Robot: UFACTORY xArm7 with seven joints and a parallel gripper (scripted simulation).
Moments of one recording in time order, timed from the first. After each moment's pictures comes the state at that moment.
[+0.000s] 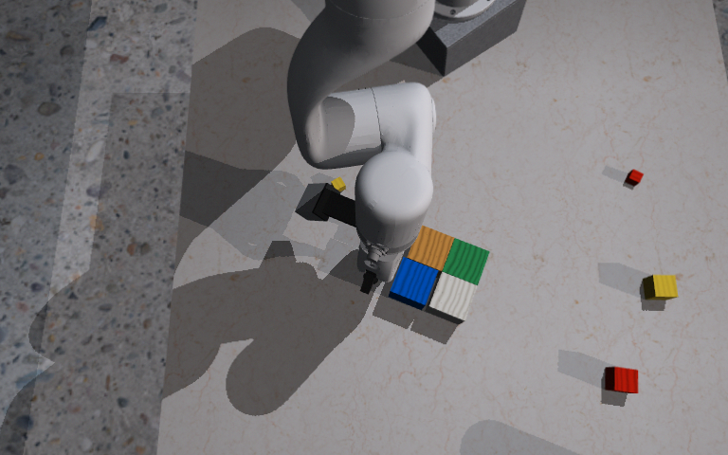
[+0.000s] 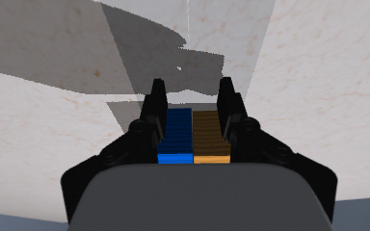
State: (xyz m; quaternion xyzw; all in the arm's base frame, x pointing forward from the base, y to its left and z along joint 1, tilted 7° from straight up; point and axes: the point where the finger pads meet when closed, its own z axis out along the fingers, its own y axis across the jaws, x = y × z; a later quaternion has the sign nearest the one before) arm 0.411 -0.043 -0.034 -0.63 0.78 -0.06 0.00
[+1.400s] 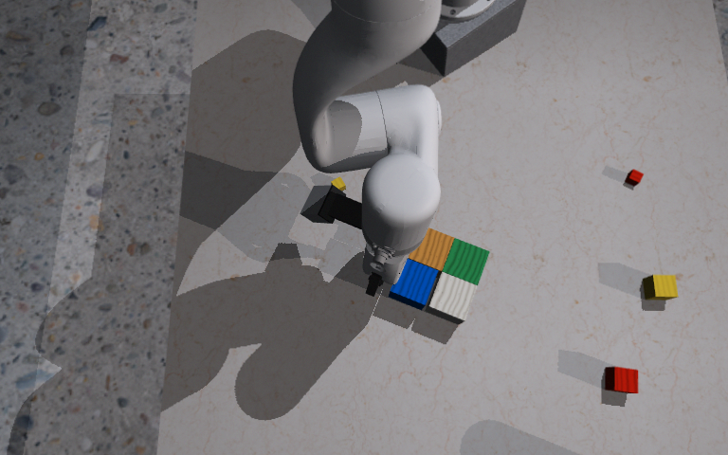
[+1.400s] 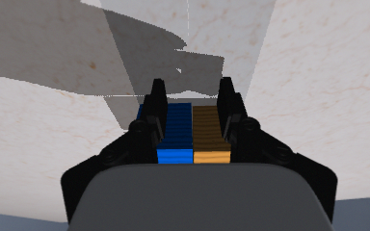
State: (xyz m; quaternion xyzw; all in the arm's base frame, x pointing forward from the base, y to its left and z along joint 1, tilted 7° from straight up) arm 0.412 -0.035 -0.034 -0.63 0.78 -0.06 0.00
